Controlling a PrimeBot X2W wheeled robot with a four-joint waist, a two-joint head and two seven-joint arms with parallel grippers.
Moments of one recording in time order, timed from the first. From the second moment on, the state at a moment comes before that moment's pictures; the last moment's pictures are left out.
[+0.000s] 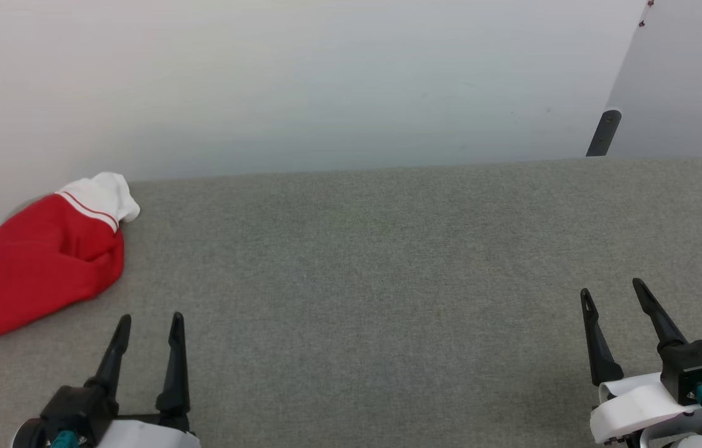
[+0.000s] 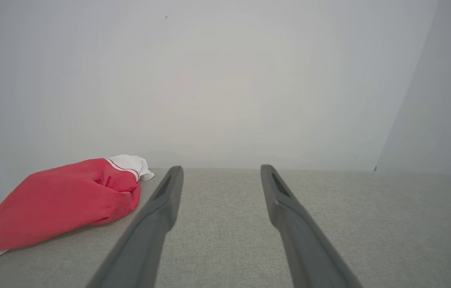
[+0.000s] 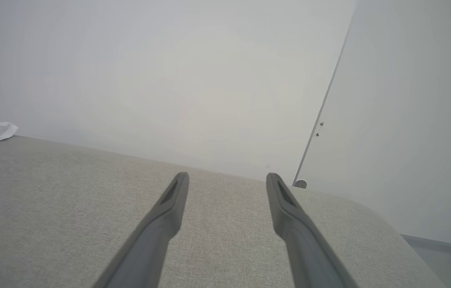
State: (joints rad) left arm 0.03 0.20 -0.01 0.06 -0.28 -0.02 -0.26; right arm -0.10 -0.10 -0.02 0.18 -0.05 0.13 -0.26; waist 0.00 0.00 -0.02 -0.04
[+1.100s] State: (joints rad) left arm 0.02 0.20 0.05 0.13 -0.28 -0.05 -0.26; right arm -0.07 -0.11 -0.01 0.17 -0.05 0.13 -0.26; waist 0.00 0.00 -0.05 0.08
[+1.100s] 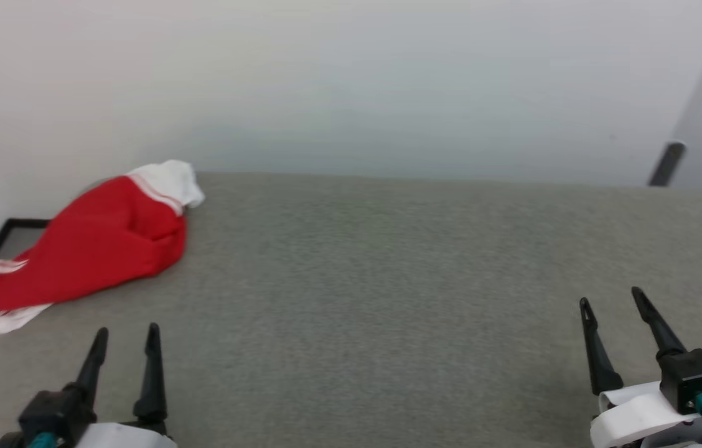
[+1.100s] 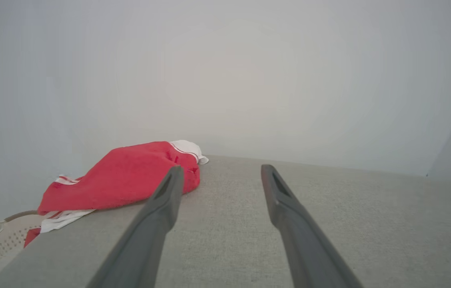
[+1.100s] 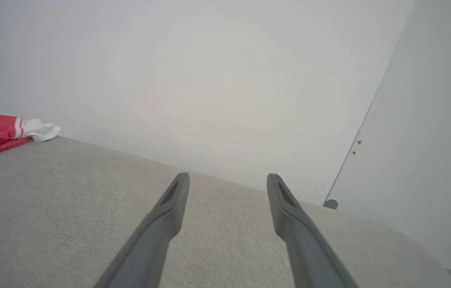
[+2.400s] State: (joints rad) left arm -0.20 0.28 0.04 0.07 -0.40 -0.06 0.01; right arm -0.12 -0.15 0.14 0.18 0.00 0.13 -0.26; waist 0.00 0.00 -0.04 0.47
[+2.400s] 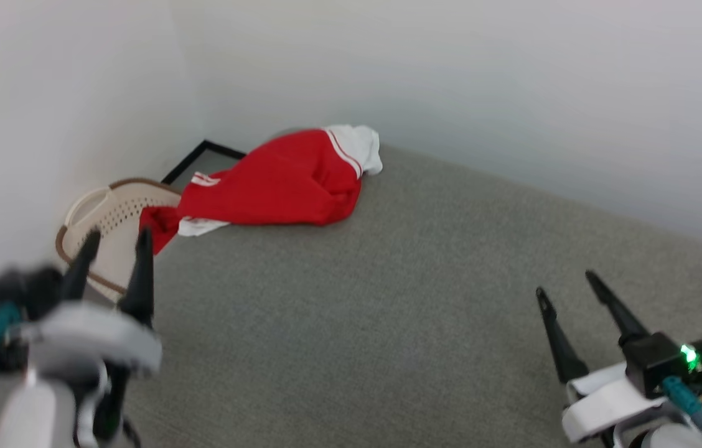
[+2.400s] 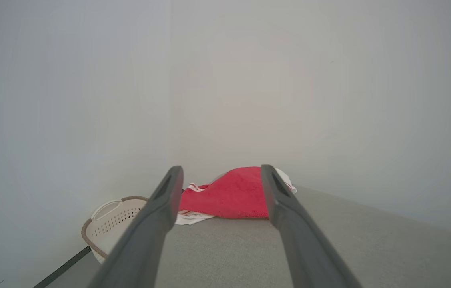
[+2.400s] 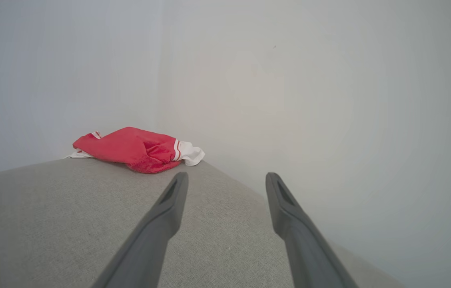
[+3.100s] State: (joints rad) left arm -0.92 0.36 0.03 0.59 -0.57 -0.06 0.42; right arm -0.26 -0.38 0.19 -0.16 0.02 0.13 -0.06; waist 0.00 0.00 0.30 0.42
